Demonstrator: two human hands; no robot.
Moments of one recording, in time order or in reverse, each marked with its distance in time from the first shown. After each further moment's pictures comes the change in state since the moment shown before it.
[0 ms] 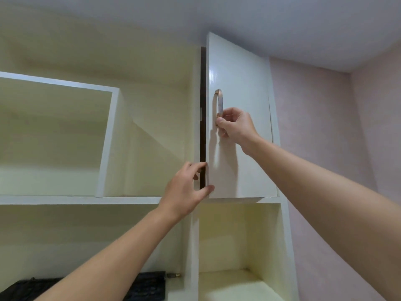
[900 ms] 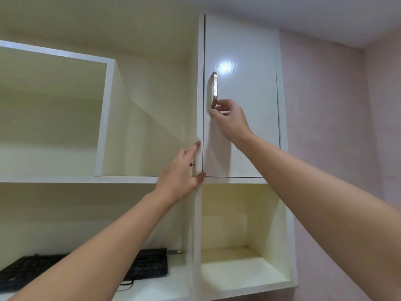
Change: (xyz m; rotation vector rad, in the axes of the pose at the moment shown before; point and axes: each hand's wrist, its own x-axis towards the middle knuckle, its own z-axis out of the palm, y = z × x) left_hand -0.006 -0.037 0.007 0.096 -0.154 -0.129; right_hand -0.016 0.034 0.035 -0.162 0.024 -0.002
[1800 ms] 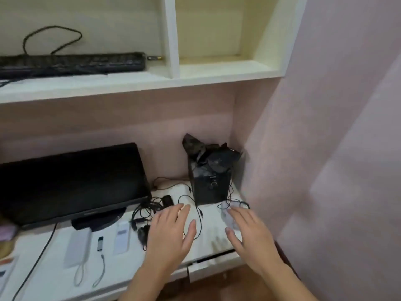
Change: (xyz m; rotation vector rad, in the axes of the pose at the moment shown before) left_hand -0.541 0.058 0.106 0.250 -0.615 -0.283; right_hand -0.681 0.161 -0.080 -0.678 -0.721 0.398
